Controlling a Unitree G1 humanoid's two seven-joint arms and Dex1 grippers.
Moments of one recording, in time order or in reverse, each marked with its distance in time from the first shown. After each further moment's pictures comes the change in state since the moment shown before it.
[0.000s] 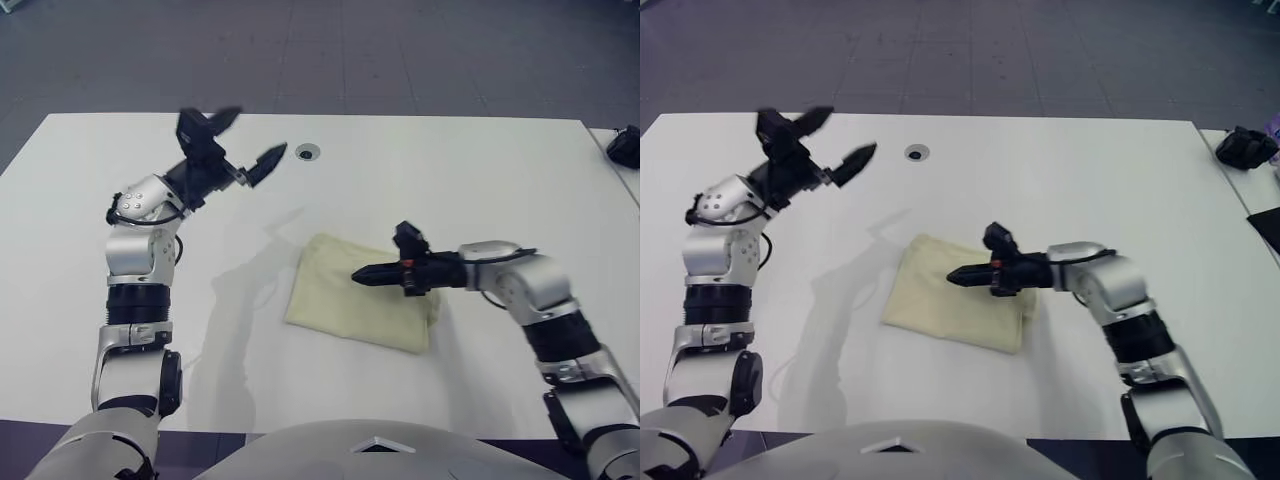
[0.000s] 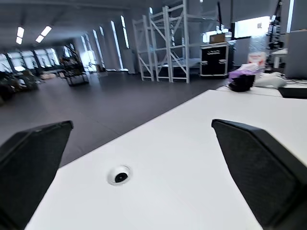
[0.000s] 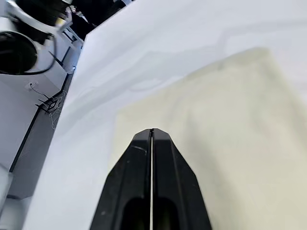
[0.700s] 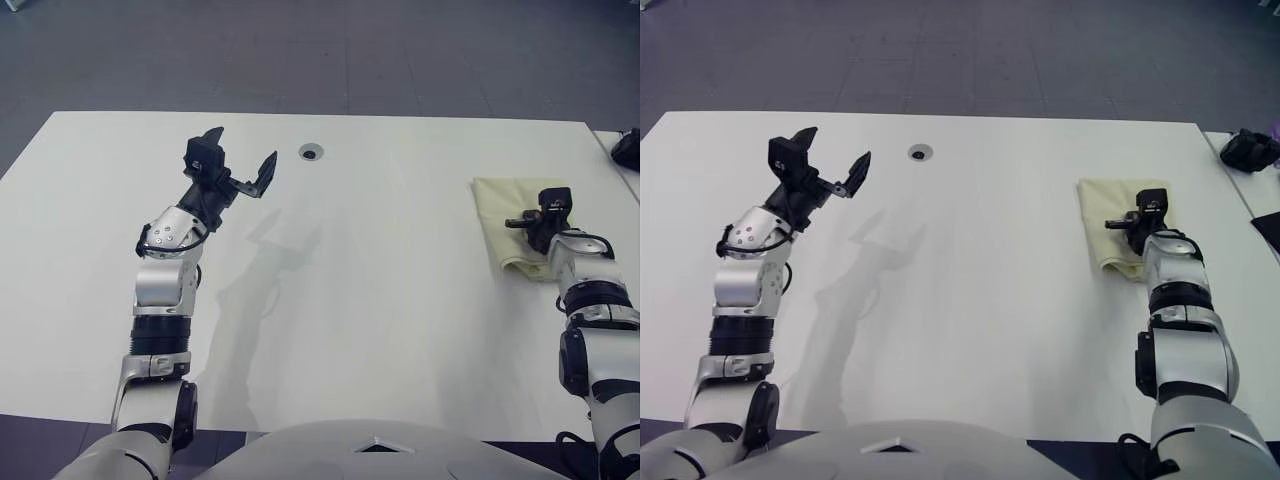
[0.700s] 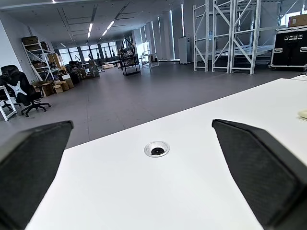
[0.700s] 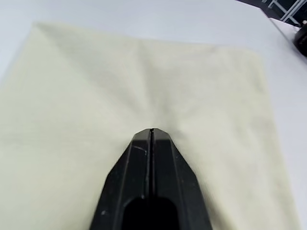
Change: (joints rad) left arm 0.163 -0.131 -0.056 -0.097 0.173 -0.072 0.360; right arm -0.259 -0.112 -0.385 1.096 -0.313 -0.761 -0.807
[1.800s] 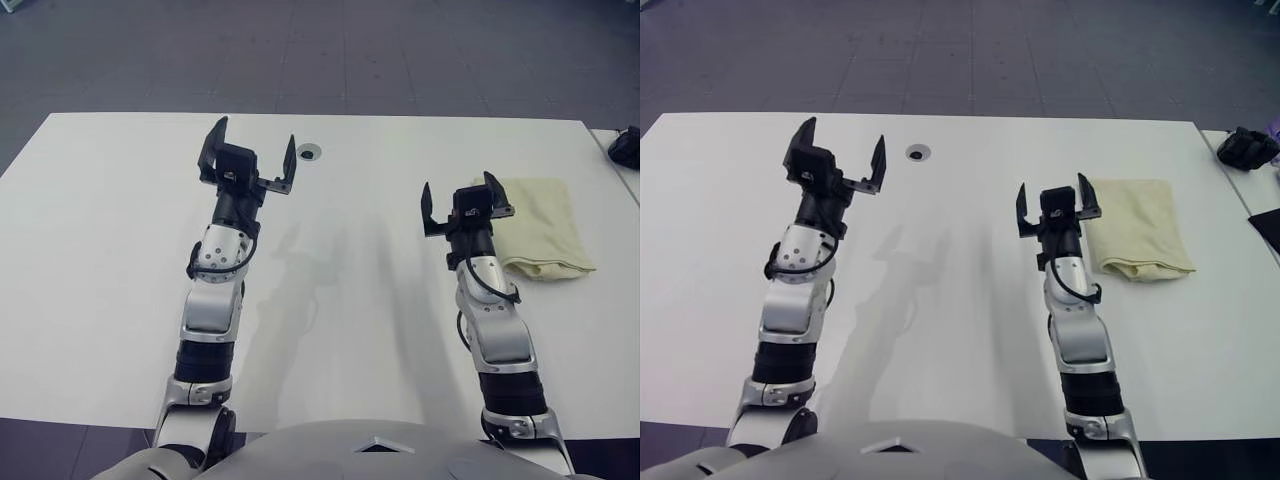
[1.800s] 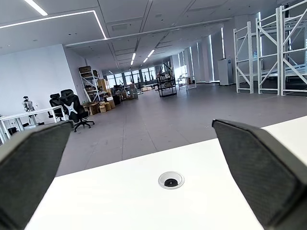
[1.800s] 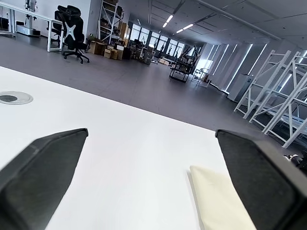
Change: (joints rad) left arm 0.112 -0.187 -0.120 -0.224 0.237 -0.031 0.320; right arm 0.554 0.442 0.118 -1.342 -0.284 0.206 -0.335
